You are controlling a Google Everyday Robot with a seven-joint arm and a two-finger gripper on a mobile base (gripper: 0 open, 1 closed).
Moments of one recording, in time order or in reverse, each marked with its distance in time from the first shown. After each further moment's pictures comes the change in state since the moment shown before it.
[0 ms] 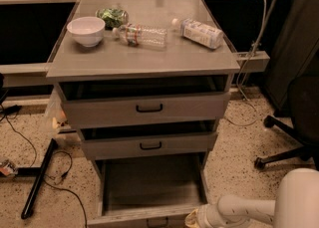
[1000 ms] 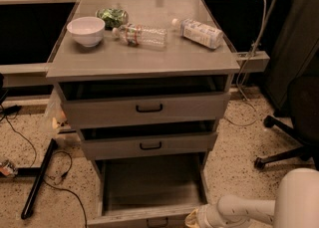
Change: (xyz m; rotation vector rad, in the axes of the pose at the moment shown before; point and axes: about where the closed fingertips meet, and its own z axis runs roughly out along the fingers) arm 0.000 0.000 0.000 0.000 0.000 0.000
